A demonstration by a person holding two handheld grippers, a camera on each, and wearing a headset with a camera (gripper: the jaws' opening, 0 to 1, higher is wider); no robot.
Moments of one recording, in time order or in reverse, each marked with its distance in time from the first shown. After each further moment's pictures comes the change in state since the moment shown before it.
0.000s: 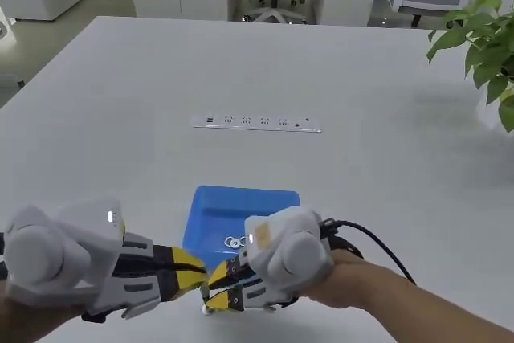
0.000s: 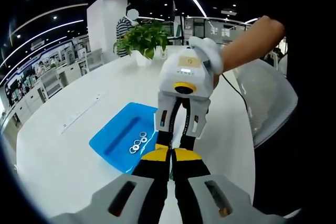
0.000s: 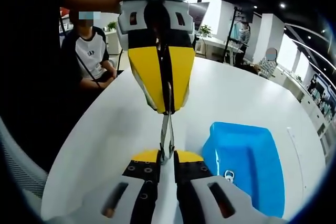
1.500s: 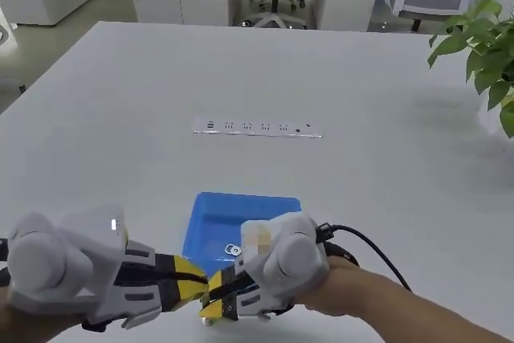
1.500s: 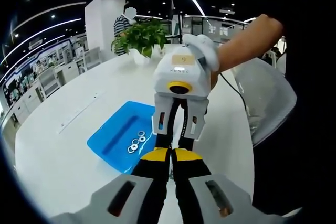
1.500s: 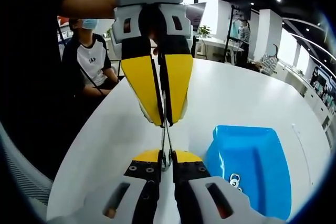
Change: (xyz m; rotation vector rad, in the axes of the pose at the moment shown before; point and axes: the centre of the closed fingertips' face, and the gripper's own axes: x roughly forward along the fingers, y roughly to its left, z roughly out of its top) left arm 0.002 0.001 -0.003 0.000 0.014 -0.022; right arm 0.005 0.003 0.006 0.052 -0.026 0.033
